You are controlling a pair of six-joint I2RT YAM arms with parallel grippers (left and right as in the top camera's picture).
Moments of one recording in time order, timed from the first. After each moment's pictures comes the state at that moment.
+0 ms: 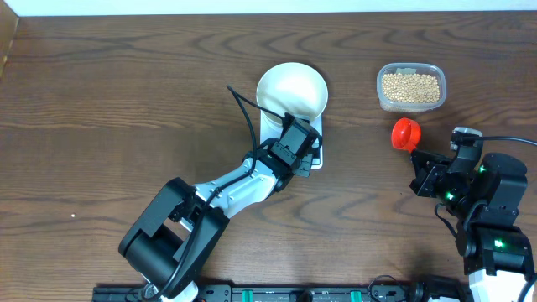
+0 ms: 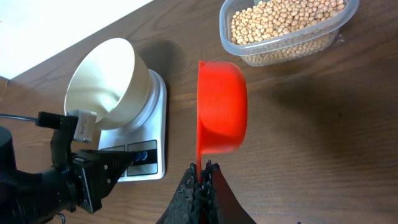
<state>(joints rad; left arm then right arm) -0.70 1.82 0.95 -0.13 -0.12 -0.43 -0.14 0.76 0.63 -0.51 -0.41 0.28</state>
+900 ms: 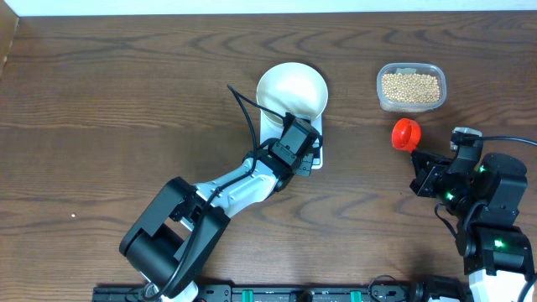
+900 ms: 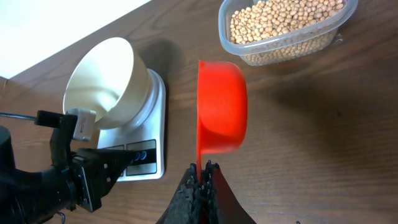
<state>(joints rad) -0.70 1.82 0.95 -0.13 -0.12 -0.43 -0.14 0.76 0.63 -0.51 -0.41 0.28</state>
